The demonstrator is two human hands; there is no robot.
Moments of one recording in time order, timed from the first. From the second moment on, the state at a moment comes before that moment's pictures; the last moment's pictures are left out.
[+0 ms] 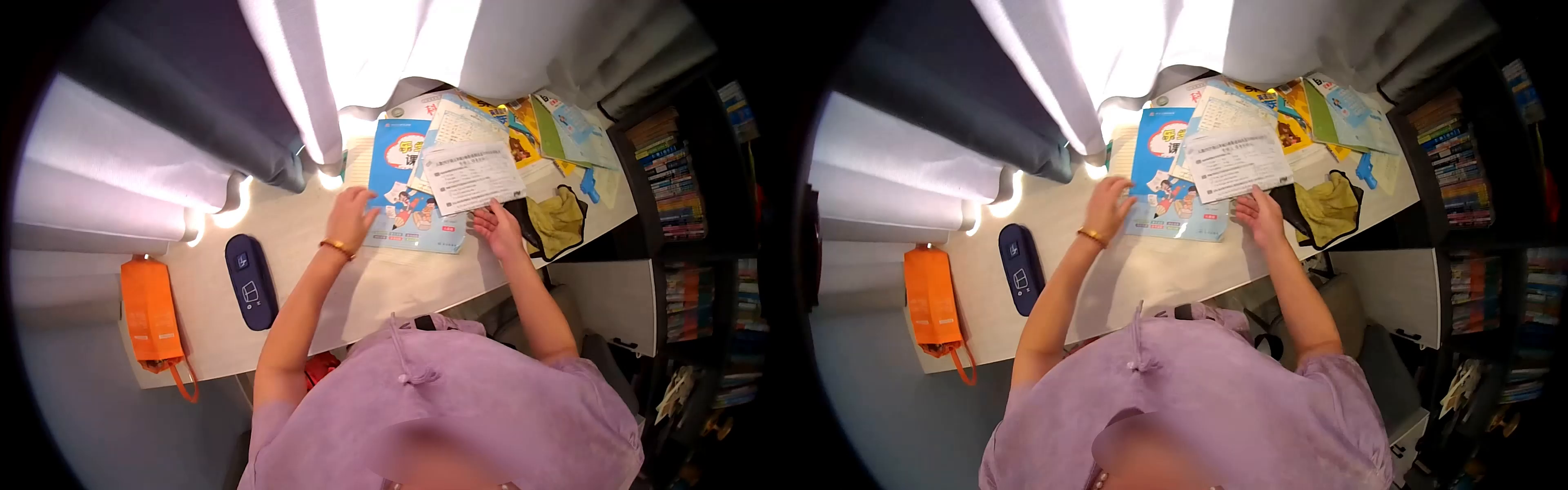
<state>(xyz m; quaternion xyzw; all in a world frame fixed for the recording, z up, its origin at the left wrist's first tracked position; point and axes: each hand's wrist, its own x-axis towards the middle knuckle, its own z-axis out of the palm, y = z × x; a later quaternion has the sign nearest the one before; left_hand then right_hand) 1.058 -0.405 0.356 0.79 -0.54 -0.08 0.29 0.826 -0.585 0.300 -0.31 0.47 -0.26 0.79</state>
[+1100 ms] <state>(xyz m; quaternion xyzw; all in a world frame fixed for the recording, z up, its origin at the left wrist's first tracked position) 1.021 -0.354 0.321 0.63 -0.06 -0.45 0.64 0.841 -0.643 0.290 -0.55 0.37 -0.20 0.72</state>
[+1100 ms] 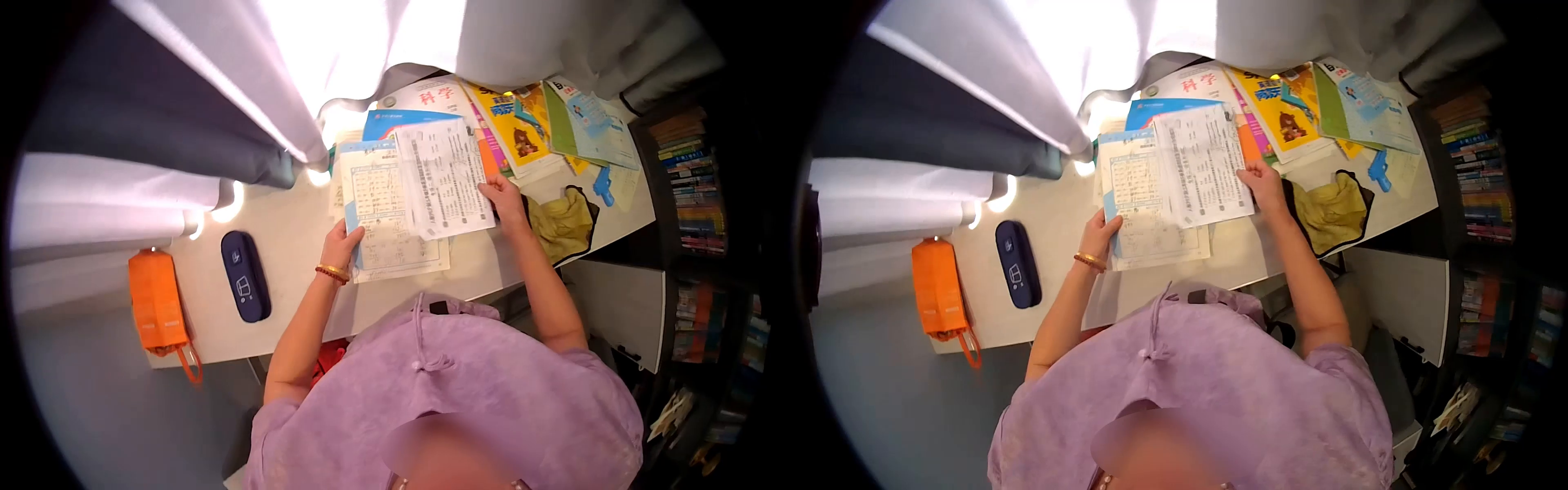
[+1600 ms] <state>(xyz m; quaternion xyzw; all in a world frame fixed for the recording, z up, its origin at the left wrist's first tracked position) 1.016 -0.211 0.279 0.76 -0.01 -0.29 0.58 0.825 -0.608 0.310 -0.52 0.38 -0.18 0.75</state>
